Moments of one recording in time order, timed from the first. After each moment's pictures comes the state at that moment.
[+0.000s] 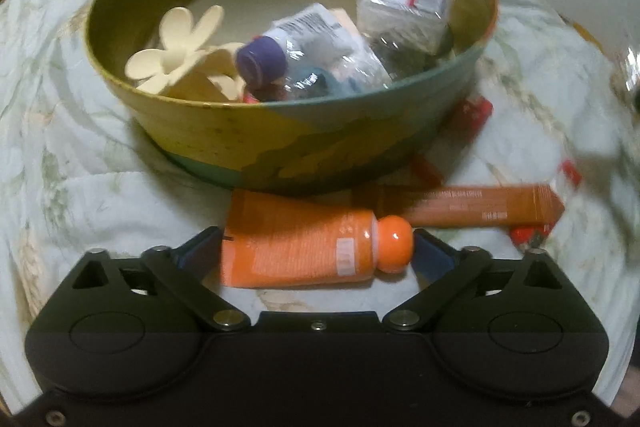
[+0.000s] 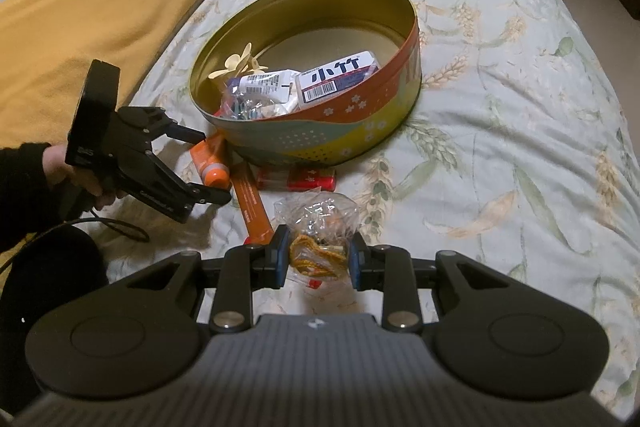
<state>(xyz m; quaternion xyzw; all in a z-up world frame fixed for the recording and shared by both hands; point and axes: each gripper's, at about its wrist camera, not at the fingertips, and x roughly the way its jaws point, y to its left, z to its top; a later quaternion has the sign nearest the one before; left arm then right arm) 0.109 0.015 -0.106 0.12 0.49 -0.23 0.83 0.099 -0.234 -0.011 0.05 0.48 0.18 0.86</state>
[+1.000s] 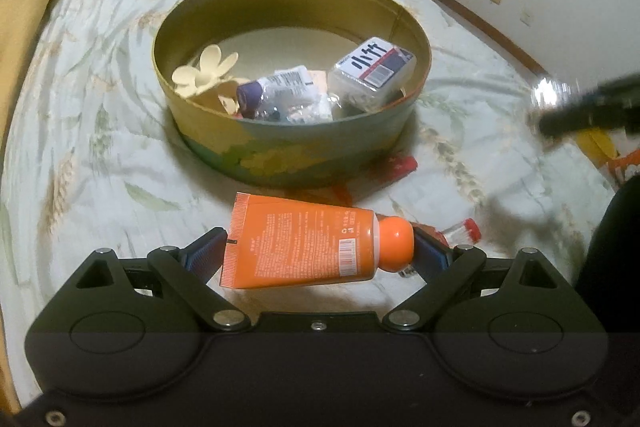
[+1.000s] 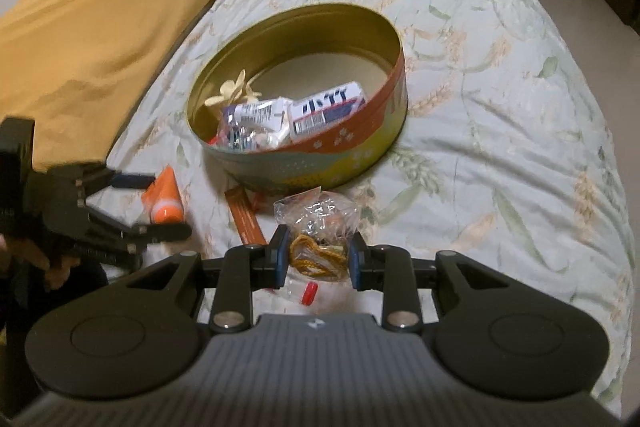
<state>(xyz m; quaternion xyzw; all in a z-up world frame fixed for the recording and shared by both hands) 0.032 -0.002 -0.037 0.01 0.46 -0.16 0.87 0.106 -0.244 0.015 0.05 0.46 0.17 0.87</state>
